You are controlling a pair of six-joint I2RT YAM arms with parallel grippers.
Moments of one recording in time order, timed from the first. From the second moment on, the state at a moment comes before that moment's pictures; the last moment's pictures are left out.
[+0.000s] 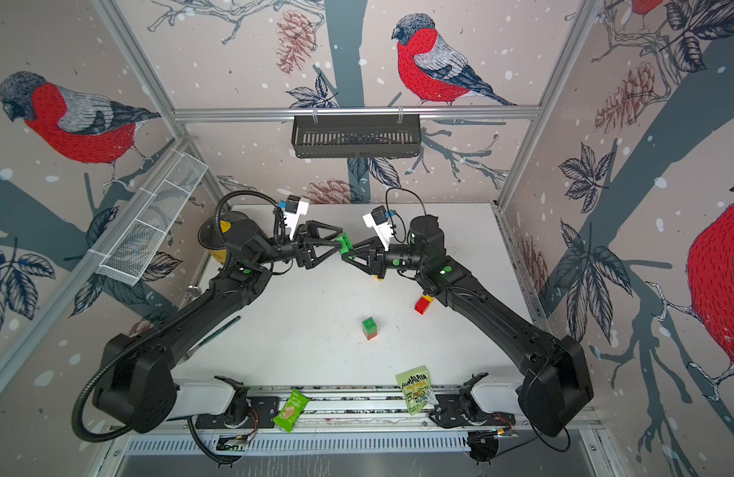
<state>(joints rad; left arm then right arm) -0.39 1.36 0.97 0.63 1.08 -0.66 0.59 1.31 1.06 0.13 -0.88 0.34</state>
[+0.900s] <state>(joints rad) -0.42 1.40 1.09 0.46 1.08 -0.59 0.55 1.31 1.00 0.15 -0.86 0.29</state>
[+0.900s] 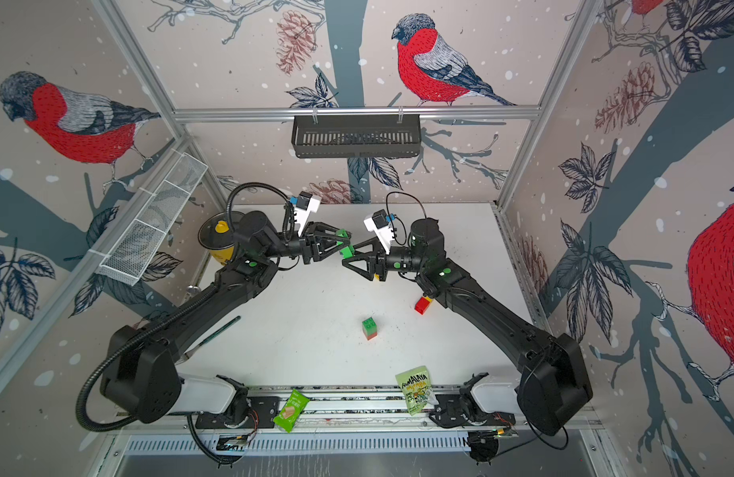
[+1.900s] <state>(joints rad) -0.41 1.82 1.12 -0.59 0.13 -0.39 0.65 1.64 1.19 -0.38 -0.11 0.22</state>
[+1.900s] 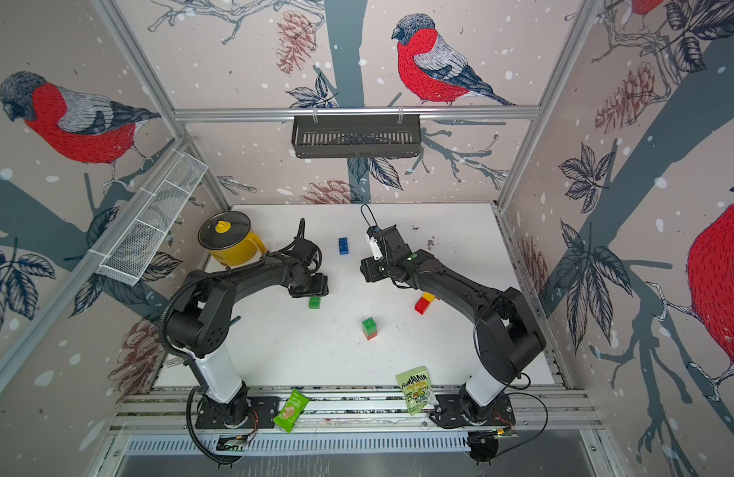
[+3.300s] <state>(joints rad) 0.03 0.97 0.94 -0.62 0.14 -0.34 1.00 2.38 1.92 -0.60 -0.05 0.45</state>
